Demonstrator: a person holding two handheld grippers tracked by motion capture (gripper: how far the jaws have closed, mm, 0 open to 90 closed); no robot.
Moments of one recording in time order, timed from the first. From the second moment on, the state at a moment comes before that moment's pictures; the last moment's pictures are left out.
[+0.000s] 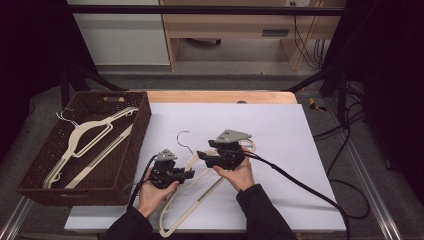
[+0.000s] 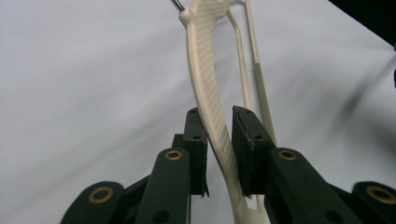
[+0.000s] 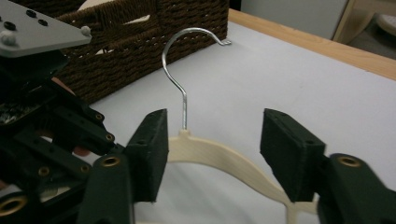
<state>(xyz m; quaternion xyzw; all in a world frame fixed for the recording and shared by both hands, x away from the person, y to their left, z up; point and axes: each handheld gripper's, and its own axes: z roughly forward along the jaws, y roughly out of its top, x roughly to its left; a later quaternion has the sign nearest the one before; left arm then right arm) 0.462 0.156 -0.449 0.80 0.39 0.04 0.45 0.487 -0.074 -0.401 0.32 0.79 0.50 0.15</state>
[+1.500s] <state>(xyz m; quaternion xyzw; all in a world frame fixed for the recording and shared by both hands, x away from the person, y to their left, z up) 0.405 0.156 -0.359 0.81 0.28 0.08 0.51 0.412 -0.237 -0.397 0.39 0.70 0.55 0.23</state>
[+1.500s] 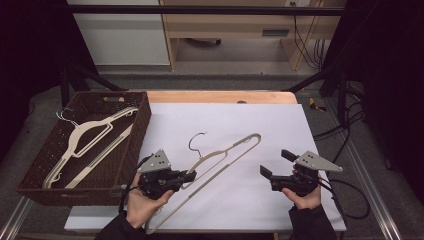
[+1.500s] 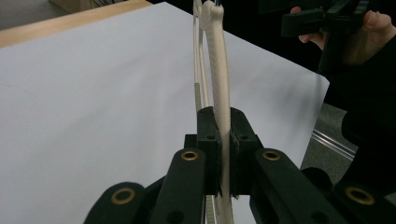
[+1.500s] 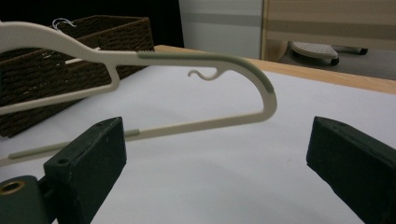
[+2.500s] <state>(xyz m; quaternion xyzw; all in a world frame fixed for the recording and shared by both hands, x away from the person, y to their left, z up) 0.443 0.256 -0.261 0.80 0.28 0.16 0.51 0.409 -0.247 -0.390 0.40 0.69 0.55 0.25</state>
